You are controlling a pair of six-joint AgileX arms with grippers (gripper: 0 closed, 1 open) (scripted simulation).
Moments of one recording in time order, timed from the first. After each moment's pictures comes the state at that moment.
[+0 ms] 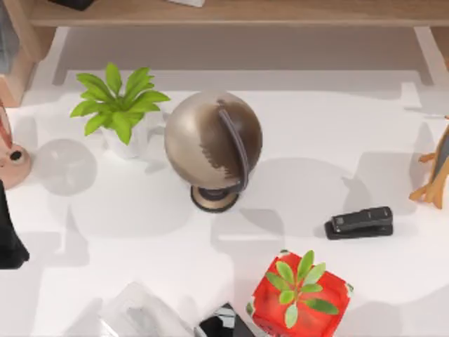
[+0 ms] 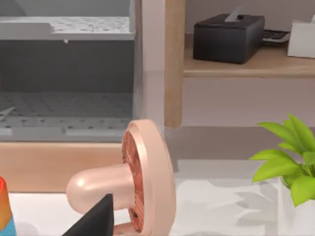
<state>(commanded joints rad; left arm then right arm) 0.00 0.00 0.00 0.00 0.00 0.00 -0.50 2.24 0.94 1.29 -0.46 -1.56</state>
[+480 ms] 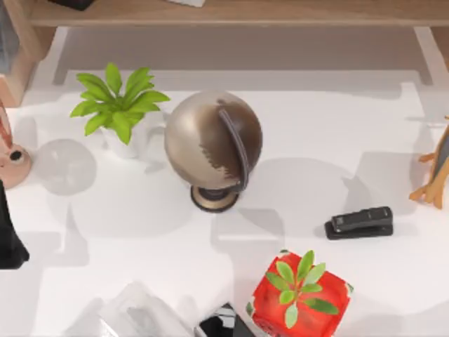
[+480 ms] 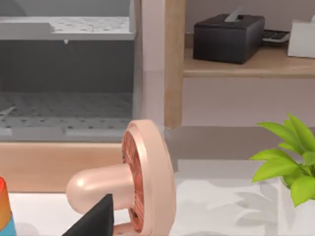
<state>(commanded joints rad) 0.00 0.00 0.00 0.00 0.00 0.00 -0.52 2.20 0.87 1.34 -0.49 -1.55</state>
